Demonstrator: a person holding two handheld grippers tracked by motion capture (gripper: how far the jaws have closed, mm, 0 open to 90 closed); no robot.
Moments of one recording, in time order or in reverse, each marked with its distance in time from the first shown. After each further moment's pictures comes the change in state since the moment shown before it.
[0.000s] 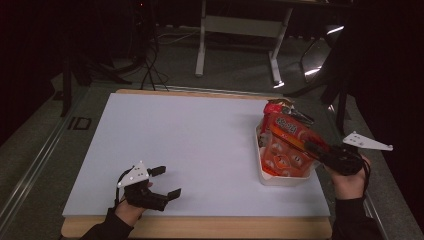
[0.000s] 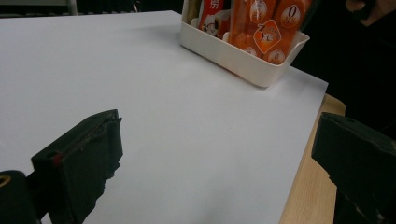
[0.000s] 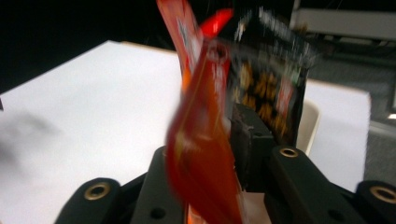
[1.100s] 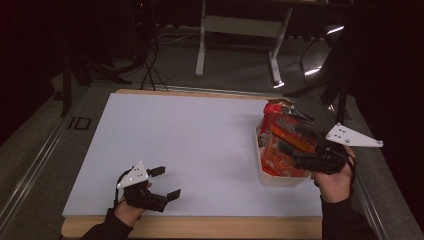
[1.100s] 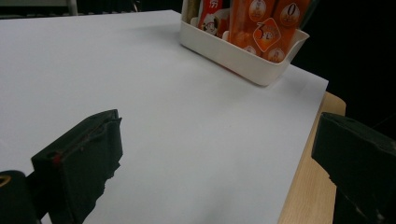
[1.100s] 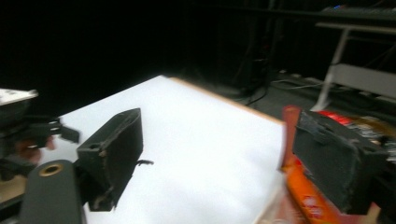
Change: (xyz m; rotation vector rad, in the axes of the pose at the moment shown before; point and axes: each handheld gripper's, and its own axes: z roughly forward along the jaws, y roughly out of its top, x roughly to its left) left arm -0.001 0.000 -0.002 0.004 0.001 0.010; right arm 0.091 0.052 0.008 -0.118 0.140 -0.132
